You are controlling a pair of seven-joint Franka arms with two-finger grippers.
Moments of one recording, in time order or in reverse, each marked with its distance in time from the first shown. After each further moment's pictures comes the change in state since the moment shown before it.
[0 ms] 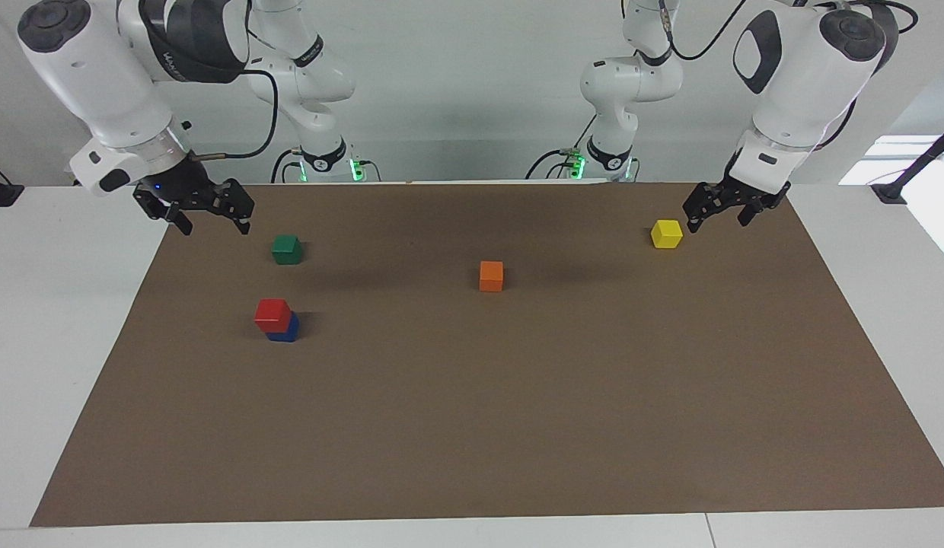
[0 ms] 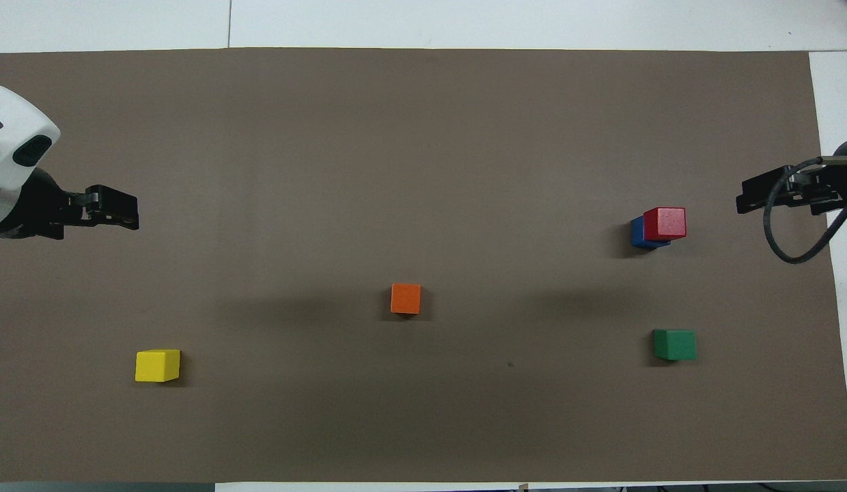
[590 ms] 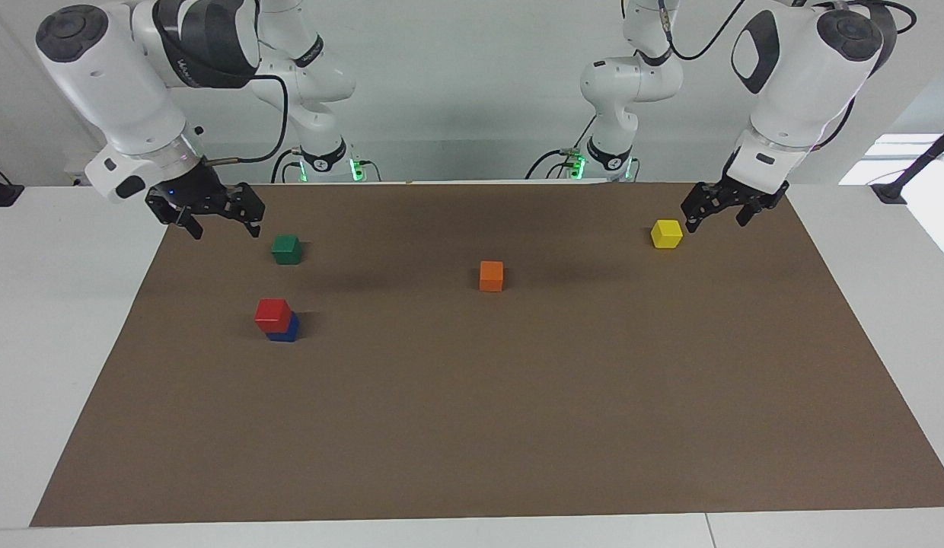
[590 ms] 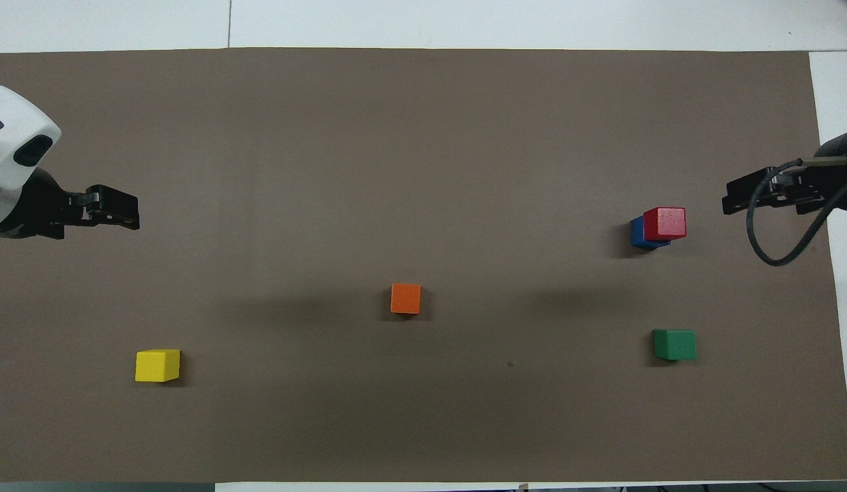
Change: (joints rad) left arm 0.000 0.000 0.000 0.000 0.000 0.000 0.000; right arm 0.021 0.003 0.002 -0.001 0.004 0.000 0.000
